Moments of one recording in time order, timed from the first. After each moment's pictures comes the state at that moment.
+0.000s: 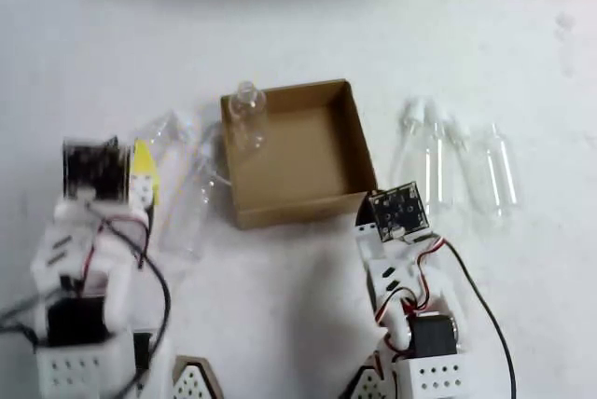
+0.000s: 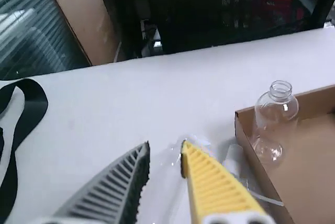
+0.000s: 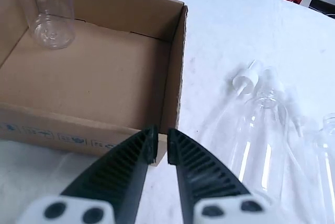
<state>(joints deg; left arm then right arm) -10.9 -74.3 58.9 50.1 -10.5 -9.4 -103.2 96.4 43.1 17.5</state>
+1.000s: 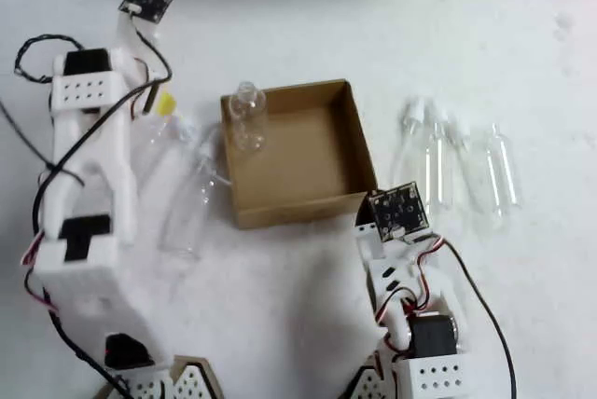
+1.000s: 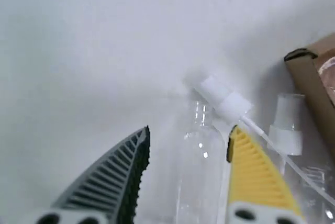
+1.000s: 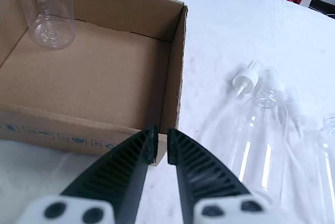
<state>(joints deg) -14.5 25.4 -18.8 69.7 -24.2 -9.4 -103.2 96.4 43.1 17.5</state>
